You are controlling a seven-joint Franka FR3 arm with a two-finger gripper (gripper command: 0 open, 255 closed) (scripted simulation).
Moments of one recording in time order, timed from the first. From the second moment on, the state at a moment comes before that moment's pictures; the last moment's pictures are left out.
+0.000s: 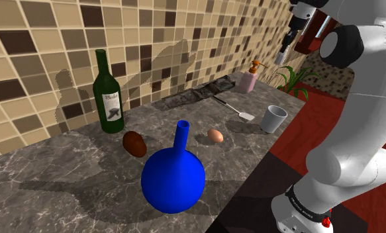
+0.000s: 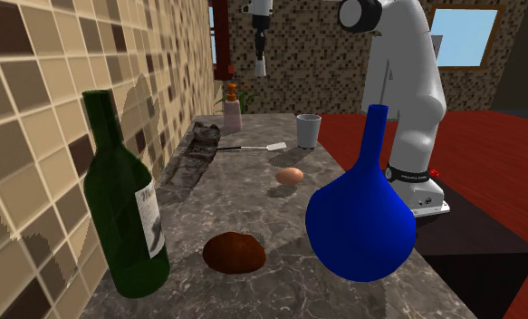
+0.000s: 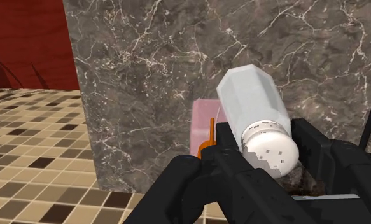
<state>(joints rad) -0.58 0.41 -0.32 -1.08 0.10 1.59 -0.99</state>
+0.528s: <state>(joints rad) -0.56 0.36 -0.32 -1.26 0.09 1.73 -0.98</state>
